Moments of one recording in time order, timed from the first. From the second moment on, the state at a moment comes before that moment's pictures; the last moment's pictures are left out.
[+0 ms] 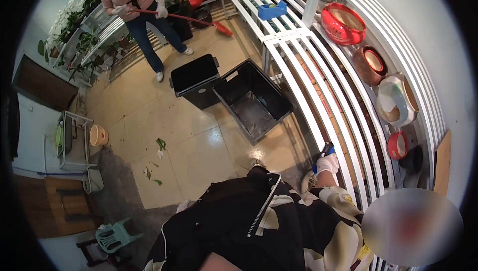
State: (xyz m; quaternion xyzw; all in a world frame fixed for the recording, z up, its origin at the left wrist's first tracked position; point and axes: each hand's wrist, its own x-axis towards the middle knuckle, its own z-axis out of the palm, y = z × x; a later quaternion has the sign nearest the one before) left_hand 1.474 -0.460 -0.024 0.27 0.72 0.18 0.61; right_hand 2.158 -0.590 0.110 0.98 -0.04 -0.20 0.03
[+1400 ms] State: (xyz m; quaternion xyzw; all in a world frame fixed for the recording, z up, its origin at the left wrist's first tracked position) left_hand 1.485 -0.492 0.022 0.21 0.77 0.16 0.59; right_hand 2.152 -0.588 0.099 0.98 0.02 -0.18 -0.02
